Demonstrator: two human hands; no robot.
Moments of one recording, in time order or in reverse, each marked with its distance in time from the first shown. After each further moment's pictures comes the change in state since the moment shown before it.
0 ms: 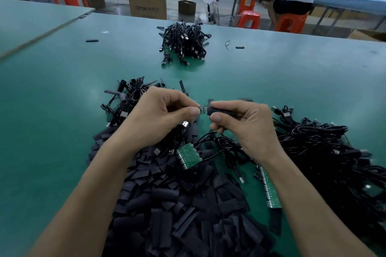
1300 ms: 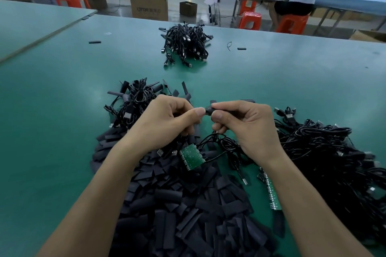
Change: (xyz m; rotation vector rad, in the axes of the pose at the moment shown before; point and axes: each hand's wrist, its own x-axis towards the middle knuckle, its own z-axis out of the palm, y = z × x) left_hand -0.004 0.001 0.005 0.007 -0.022 -0.160; right_hand 0.002 0.001 0.005 -0.097 0.011 -0.077
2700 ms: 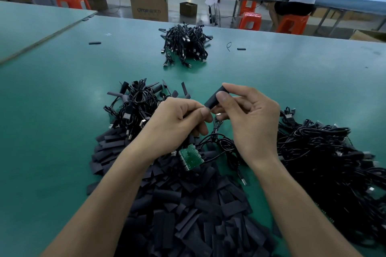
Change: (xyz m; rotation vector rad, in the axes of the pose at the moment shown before) left_hand -0.001 0.007 0.015 -0.004 -0.018 0.049; right_hand -0.001 -0.014 0.018 -0.061 0.312 -0.075
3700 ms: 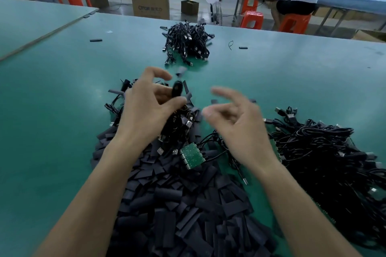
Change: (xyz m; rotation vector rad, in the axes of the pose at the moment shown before) left_hand 0.006 -0.013 -0.026 0.055 0.422 -0.018; right_hand -0.007 0.000 -0.005 -0.268 -0.313 0.079
